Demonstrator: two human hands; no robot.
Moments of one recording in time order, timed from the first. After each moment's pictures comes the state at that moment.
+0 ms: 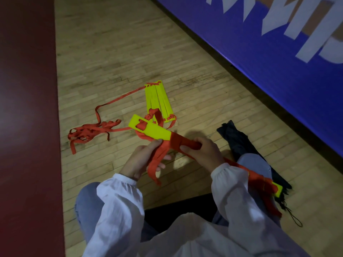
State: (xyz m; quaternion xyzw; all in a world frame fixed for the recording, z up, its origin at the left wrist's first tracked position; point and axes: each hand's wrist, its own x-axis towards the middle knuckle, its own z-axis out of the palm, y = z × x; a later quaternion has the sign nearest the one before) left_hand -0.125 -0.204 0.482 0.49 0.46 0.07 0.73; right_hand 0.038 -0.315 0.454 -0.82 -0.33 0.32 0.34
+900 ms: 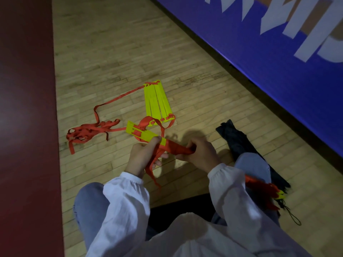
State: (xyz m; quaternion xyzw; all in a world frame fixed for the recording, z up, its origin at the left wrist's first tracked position) left_hand -0.112 -0.212 0.491 0.52 0.55 0.13 0.64; right_hand 0.035 -0.313 0.452 -0.80 -0.41 0.31 0.32
